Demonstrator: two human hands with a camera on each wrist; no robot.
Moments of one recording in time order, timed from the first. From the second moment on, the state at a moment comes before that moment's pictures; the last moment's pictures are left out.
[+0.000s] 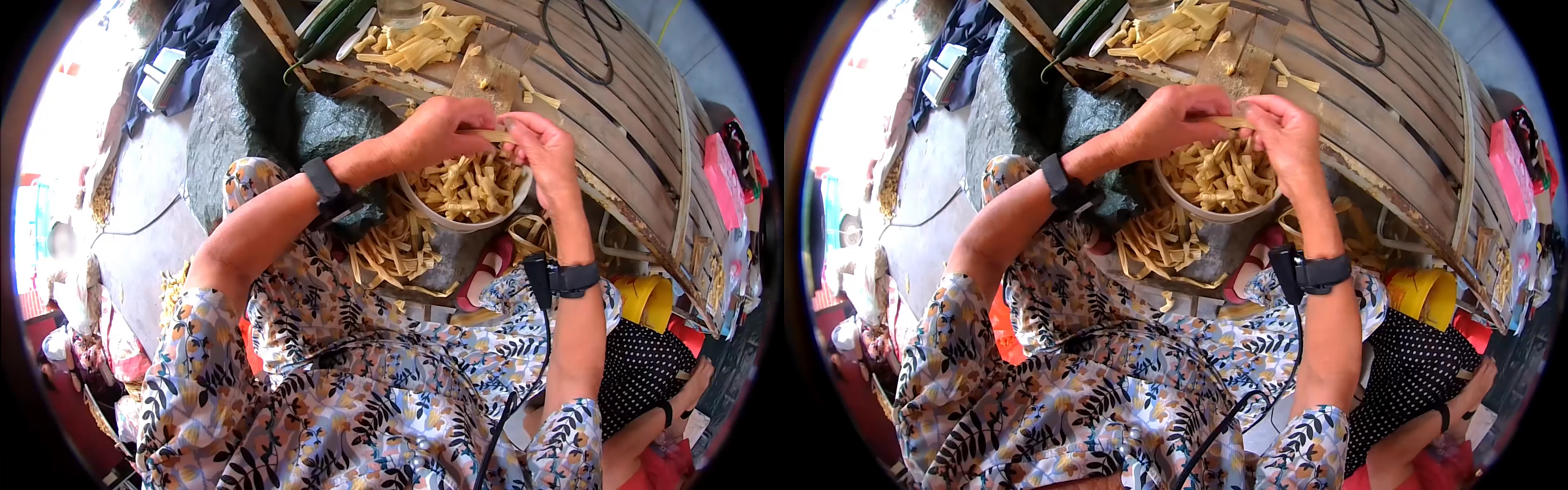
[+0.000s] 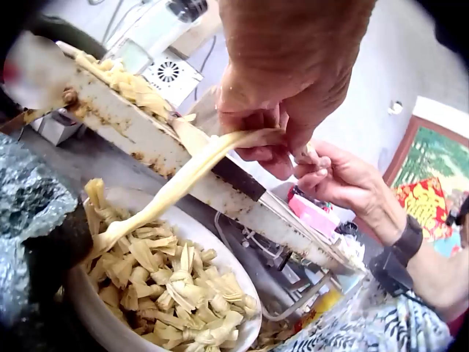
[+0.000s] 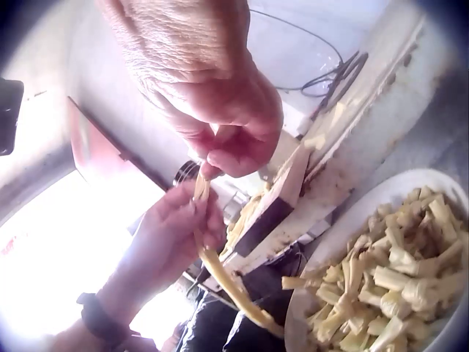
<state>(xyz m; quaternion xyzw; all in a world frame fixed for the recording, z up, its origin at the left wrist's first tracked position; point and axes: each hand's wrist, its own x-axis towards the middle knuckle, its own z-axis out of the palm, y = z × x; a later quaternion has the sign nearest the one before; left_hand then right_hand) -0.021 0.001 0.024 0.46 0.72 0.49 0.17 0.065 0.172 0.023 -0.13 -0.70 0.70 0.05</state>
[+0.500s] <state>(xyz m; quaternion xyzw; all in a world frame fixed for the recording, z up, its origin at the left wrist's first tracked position) -0.028 -0.018 0.016 0.51 0.78 0.35 0.12 0.076 0.200 0.014 -0.17 -0.83 0.53 0.08</state>
